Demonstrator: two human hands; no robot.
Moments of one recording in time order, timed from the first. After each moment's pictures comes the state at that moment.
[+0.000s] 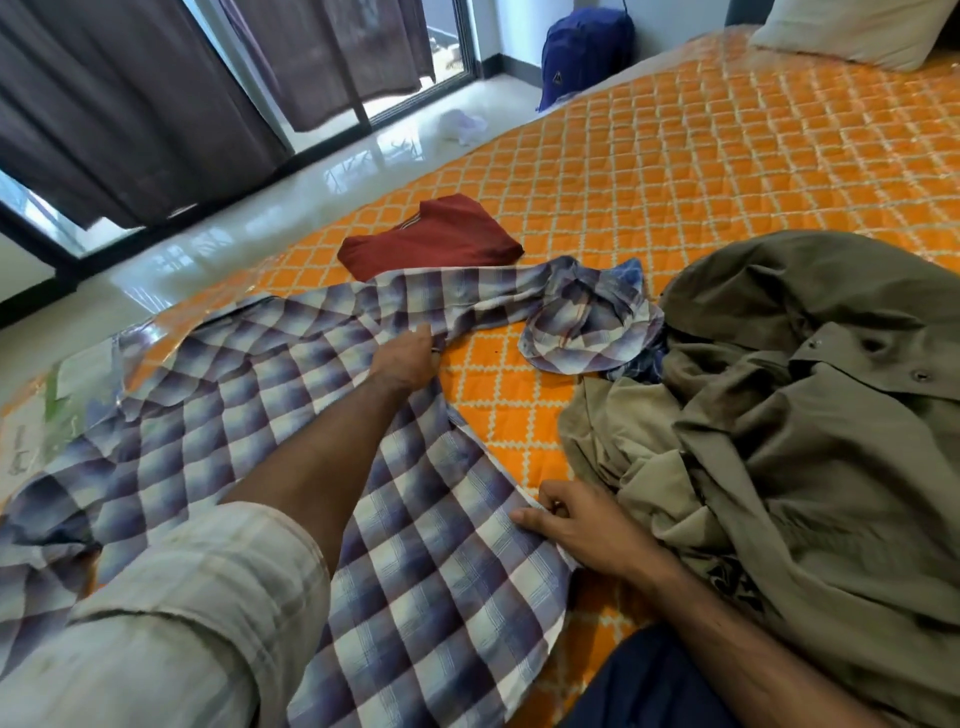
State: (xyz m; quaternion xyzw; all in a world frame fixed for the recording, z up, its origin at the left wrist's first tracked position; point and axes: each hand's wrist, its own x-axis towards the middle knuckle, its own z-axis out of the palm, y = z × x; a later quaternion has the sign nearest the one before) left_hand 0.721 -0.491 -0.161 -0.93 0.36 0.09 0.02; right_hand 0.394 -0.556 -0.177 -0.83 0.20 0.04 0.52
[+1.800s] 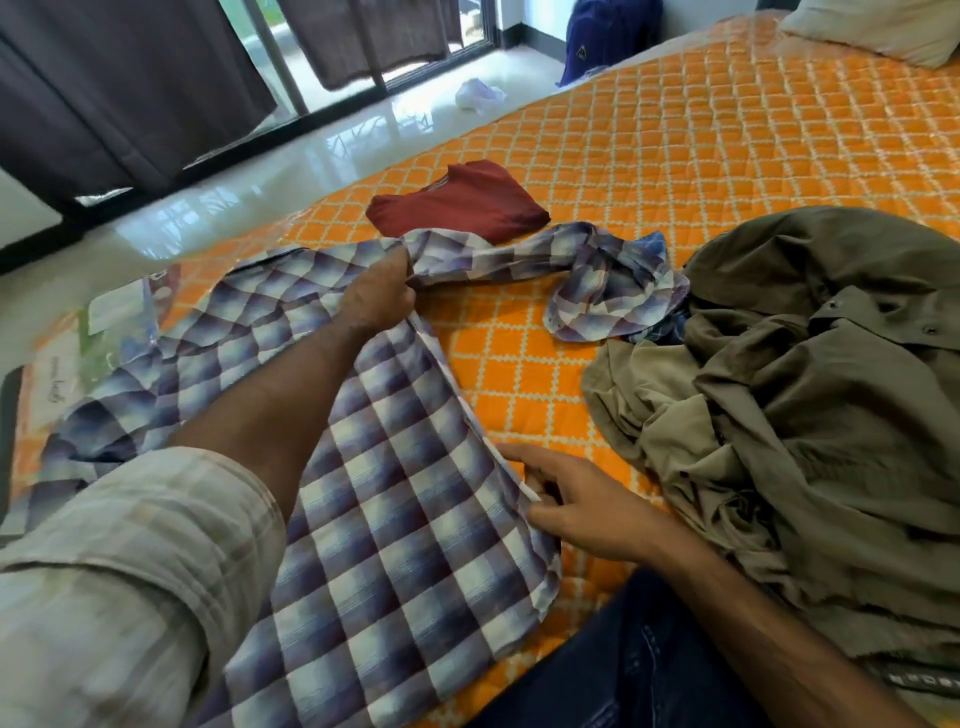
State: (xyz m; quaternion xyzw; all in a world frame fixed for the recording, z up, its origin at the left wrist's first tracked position) left_hand 0.744 -0.418 -0.097 -0.91 0.38 0.03 -0.13; right_hand 0.374 -0.496 -0.086 -0.80 0.07 0.09 0.58
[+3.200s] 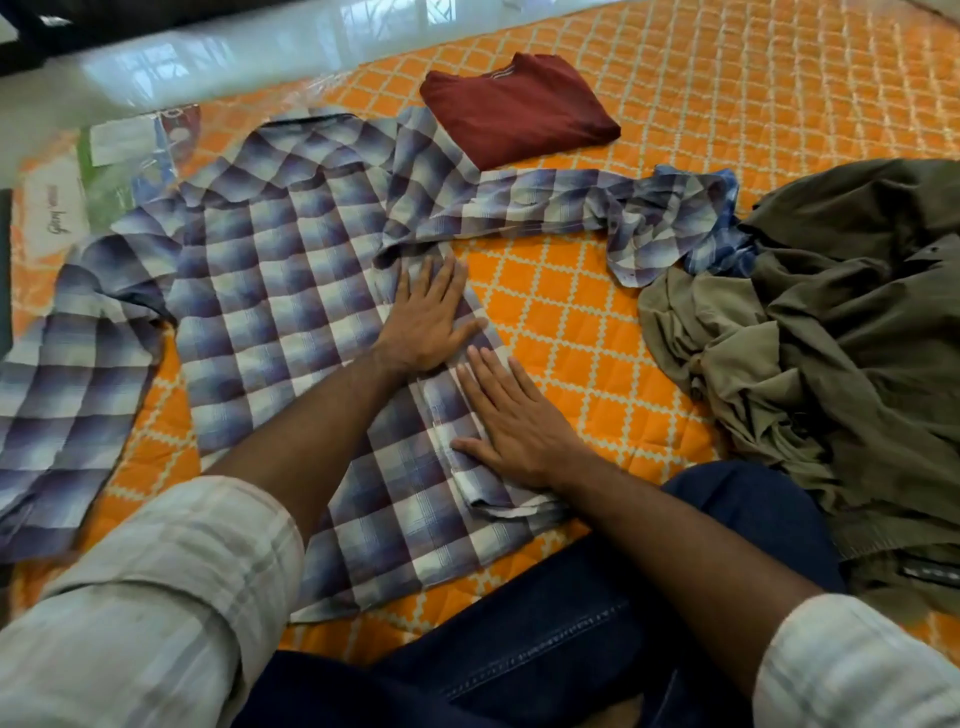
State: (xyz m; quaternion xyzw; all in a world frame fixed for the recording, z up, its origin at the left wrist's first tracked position) left_hand 0.639 -0.298 -0.212 -0.90 0.44 0.06 -0.03; right_hand 0.432 -0.394 -0.201 -1.00 -0.06 0.05 0.03
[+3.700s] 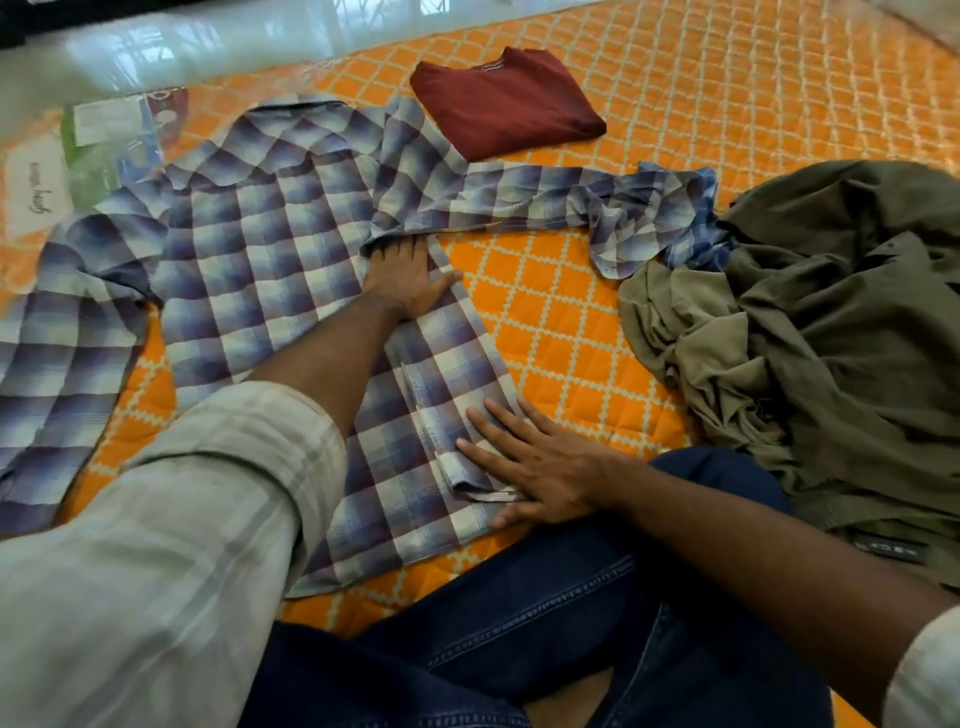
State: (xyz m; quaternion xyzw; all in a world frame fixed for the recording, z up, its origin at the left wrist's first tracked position) left_hand 0.676 -0.319 -0.192 -0.94 0.32 0.14 -0.05; right_hand 0.369 -0.426 -0.174 -0.94 -0.23 0.23 0.02
